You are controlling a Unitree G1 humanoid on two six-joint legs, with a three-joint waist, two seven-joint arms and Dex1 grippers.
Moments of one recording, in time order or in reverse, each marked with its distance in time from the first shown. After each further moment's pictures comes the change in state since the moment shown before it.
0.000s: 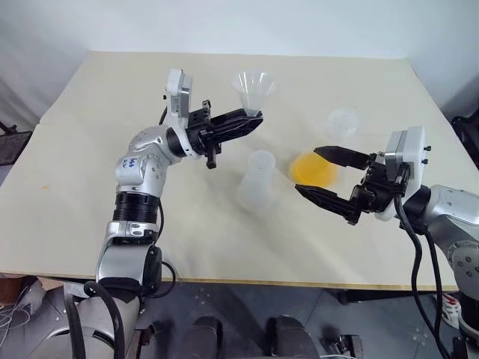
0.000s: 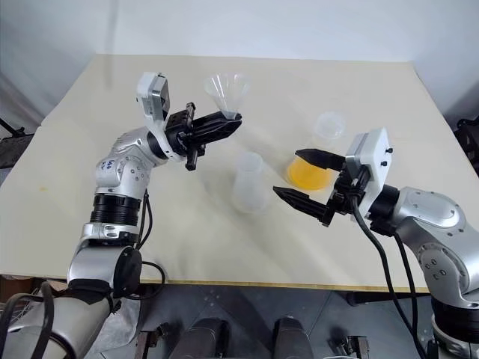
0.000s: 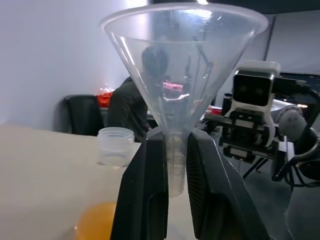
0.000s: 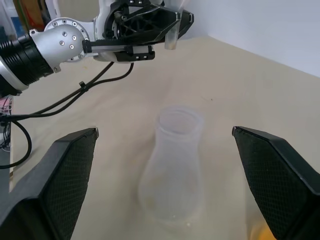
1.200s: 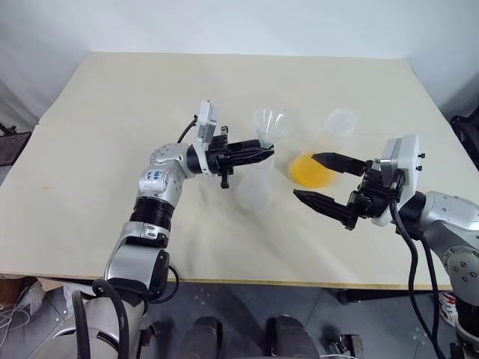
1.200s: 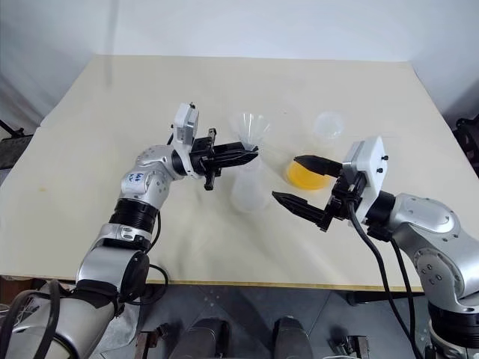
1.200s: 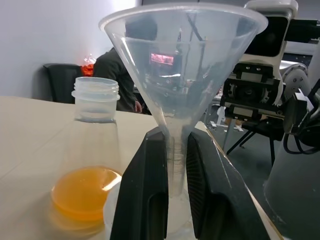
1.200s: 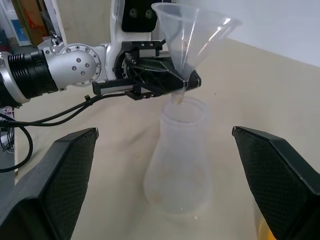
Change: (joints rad) left arm 0.006 -0.021 -0.106 0.213 0.087 -0.173 -0.066; right arm 0.036 0.019 0.005 -0.010 -0.010 -0.001 -0.006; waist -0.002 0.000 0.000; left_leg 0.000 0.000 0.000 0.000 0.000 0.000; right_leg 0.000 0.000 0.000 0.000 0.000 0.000
